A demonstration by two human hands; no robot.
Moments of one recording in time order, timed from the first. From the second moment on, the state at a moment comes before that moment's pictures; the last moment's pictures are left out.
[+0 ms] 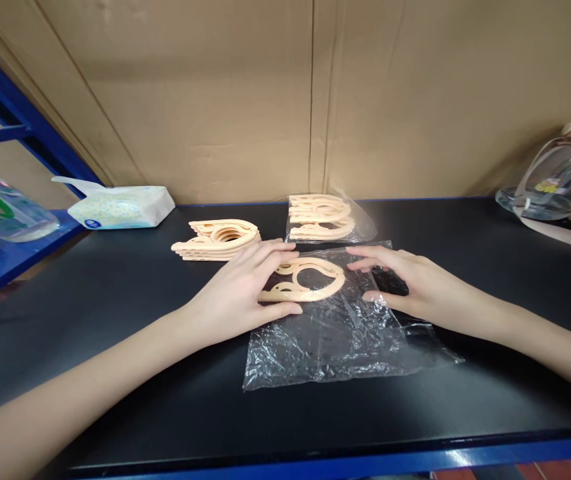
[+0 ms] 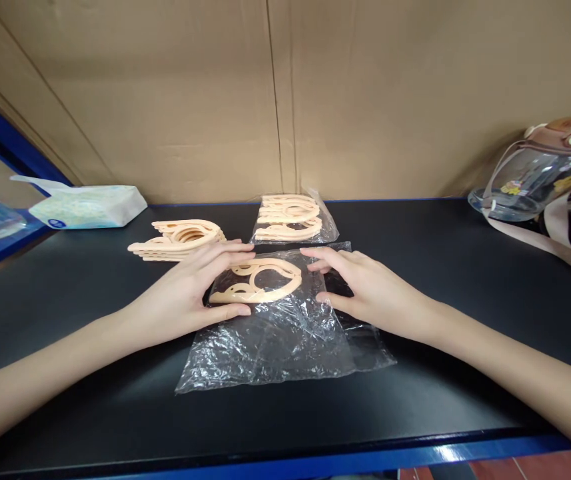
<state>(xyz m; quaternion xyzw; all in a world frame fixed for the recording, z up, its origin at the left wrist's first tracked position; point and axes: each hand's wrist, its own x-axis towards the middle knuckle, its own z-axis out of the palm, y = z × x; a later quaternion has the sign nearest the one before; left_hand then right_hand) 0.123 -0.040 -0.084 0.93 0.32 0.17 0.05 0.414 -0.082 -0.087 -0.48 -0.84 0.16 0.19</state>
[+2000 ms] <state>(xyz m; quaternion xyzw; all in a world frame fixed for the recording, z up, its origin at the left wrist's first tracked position) 0.145 -0.083 -0.066 0.91 0.25 0.26 -0.20 0.394 -0.109 -0.061 -0.49 -0.68 0.48 0.25</state>
